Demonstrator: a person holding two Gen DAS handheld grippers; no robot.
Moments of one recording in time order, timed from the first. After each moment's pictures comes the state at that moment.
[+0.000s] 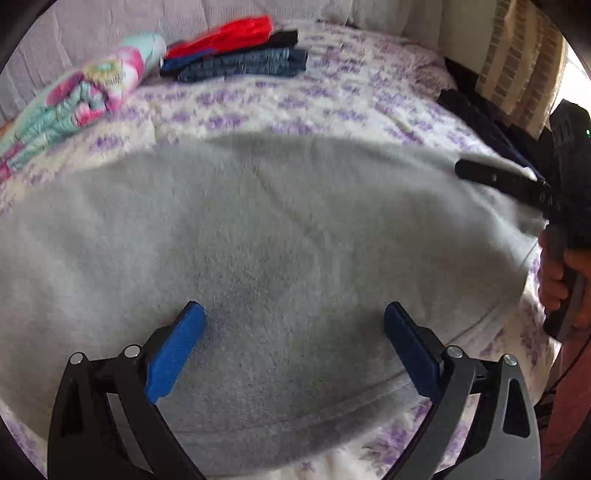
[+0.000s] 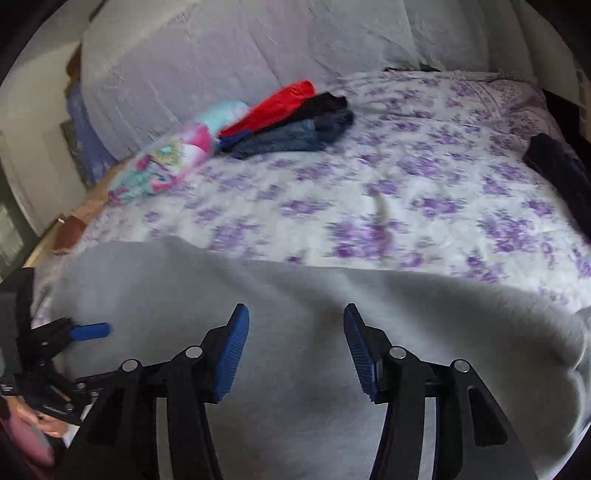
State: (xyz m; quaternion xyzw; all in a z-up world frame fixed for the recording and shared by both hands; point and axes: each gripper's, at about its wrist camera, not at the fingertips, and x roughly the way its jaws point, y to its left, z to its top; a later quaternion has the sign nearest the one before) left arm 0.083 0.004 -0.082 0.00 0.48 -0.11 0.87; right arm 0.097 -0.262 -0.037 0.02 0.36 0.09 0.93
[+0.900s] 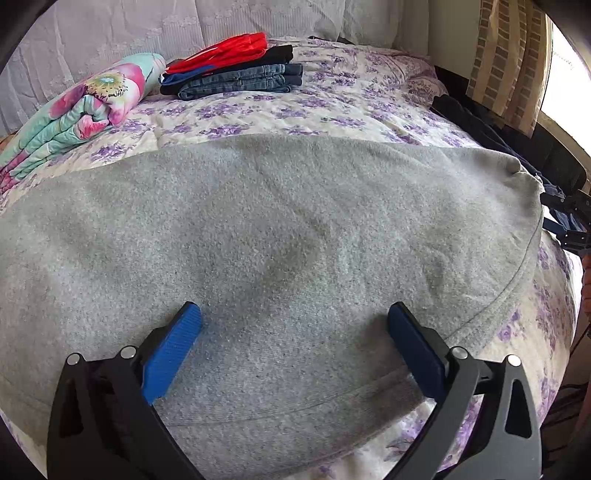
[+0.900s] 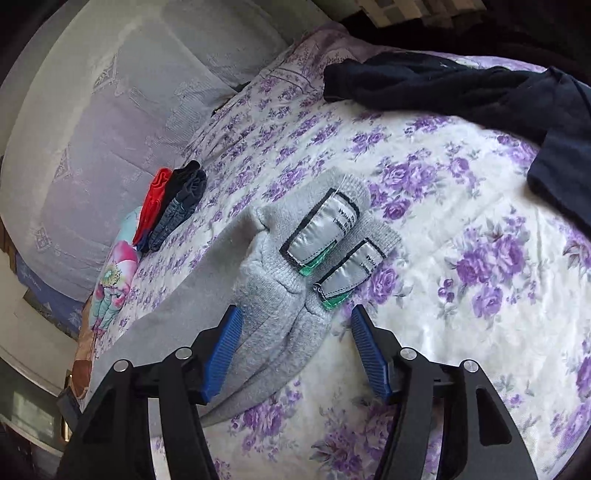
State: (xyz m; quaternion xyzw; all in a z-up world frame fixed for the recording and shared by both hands) left arm 0.064 0.008 -0.085 0.02 0.43 -0.12 0.90; right arm -0.025 -0.417 -0.063 0.31 0.31 -0.02 0.90
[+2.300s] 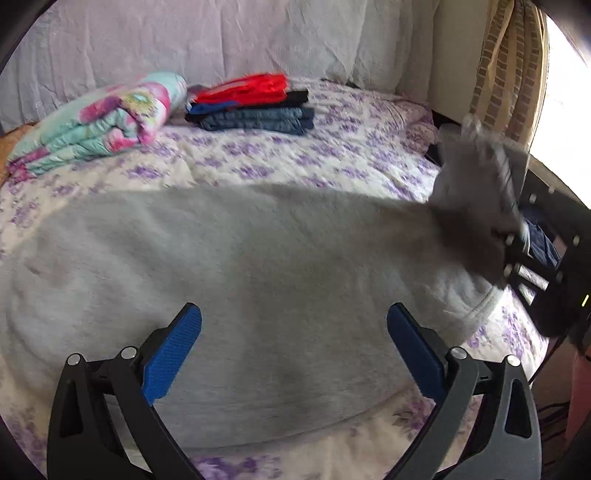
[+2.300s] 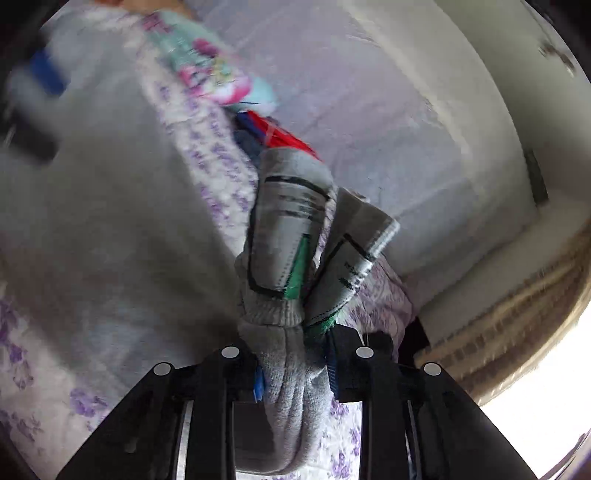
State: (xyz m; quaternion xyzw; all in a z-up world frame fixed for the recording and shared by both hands) left arm 0.035 0.057 -0.041 -0.03 0.35 -0.11 0.93; right arm -0.013 -0.094 -0.063 -0.52 0.19 -0.08 0.83
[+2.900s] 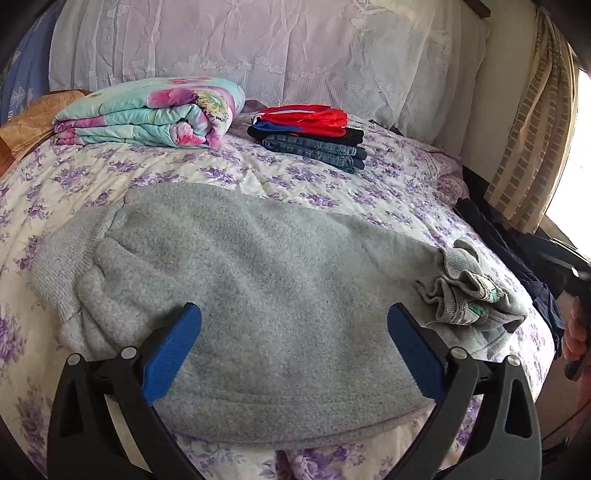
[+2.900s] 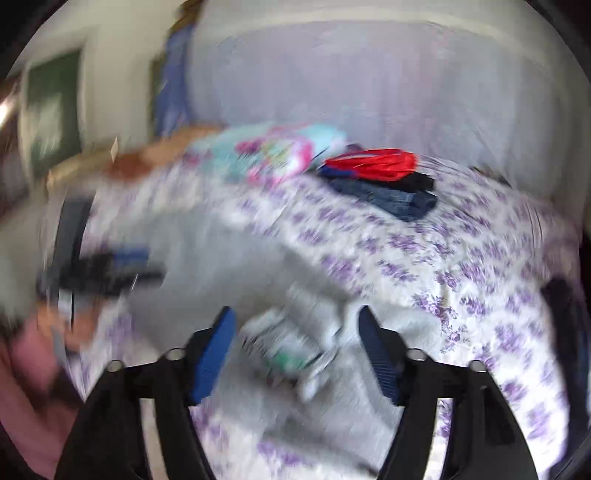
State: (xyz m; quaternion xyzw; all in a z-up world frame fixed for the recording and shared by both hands) left arm 0.028 0.123 -0.053 -0.12 0.32 -0.08 0.94; right arm -0.002 -0.164 0.034 -0.10 0.27 0.19 0.94
